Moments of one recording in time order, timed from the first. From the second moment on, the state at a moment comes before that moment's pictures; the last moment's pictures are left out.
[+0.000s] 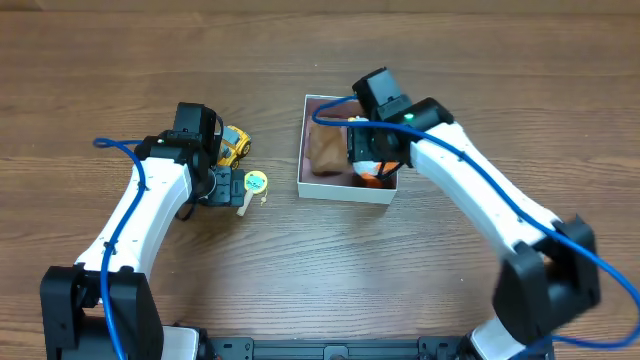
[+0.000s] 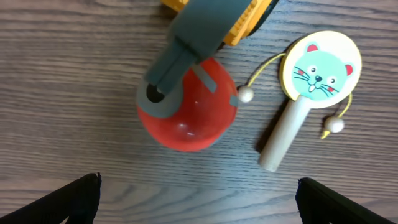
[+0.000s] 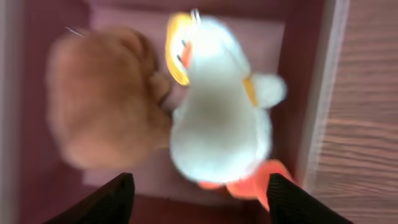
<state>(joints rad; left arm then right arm) -0.08 1.57 1.05 -0.92 -0.09 -0.10 0.50 1.77 1.46 -0.89 0.06 0.45</state>
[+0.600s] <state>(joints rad) -0.08 1.58 1.16 -0.86 0.24 -0.15 0.11 1.18 1.52 -1.10 0.06 0.44</state>
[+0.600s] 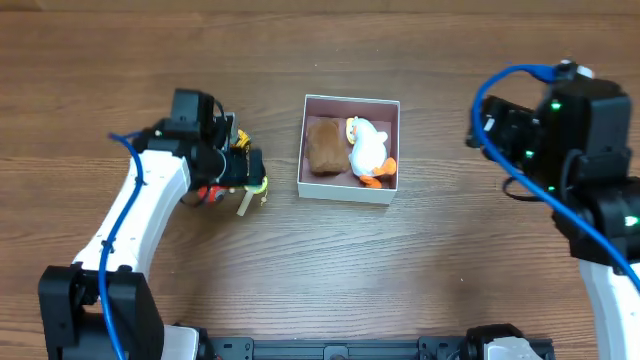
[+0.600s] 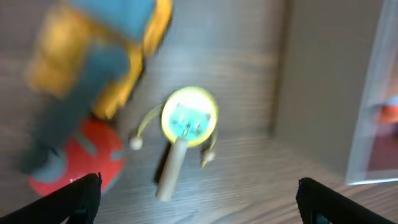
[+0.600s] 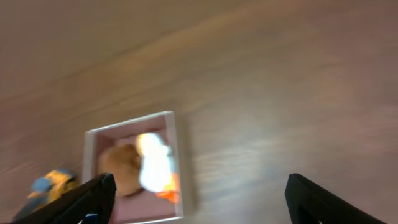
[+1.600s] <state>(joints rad) -0.07 2.01 1.61 -1.05 -0.03 0.22 0.04 1.35 1.49 -1.20 0.06 0.44</state>
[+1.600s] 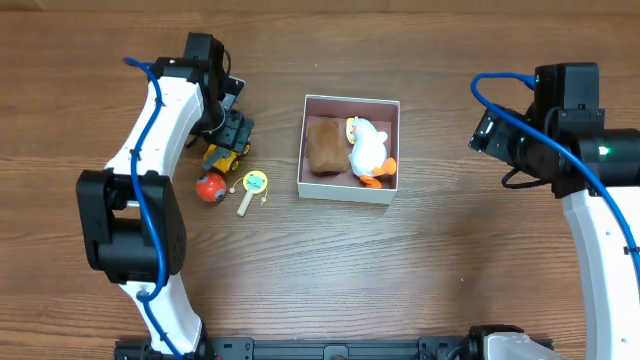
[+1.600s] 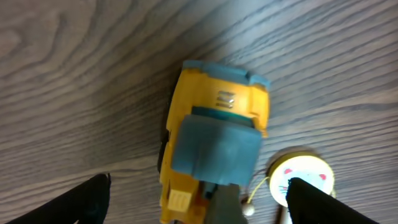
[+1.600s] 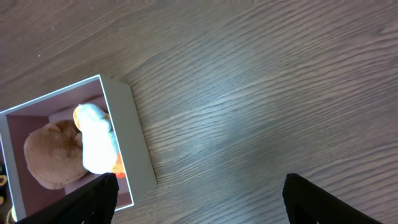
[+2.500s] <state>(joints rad) -0.06 2.13 1.68 -1.19 -0.02 0.29 0.04 1.35 1.49 -1.19 0.06 0.43</state>
